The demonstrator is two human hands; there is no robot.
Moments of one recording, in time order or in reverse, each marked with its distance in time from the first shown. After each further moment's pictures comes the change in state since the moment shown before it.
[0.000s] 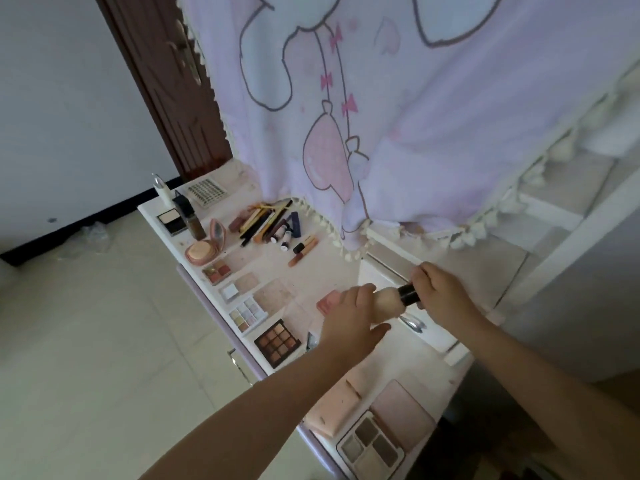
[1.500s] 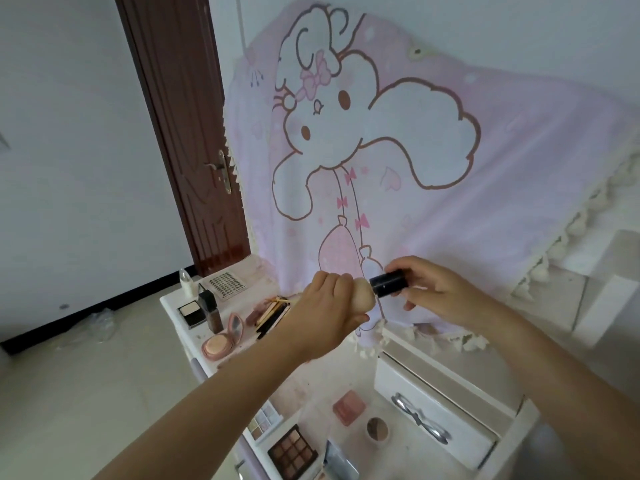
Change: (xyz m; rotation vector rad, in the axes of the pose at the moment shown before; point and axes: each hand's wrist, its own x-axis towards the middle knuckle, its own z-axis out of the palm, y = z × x) left_hand 0.043 -0.019 -0.161 0.387 0.415 0.469; right_hand 0.026 -0.124 -0.074 0.207 -0.248 -0.483
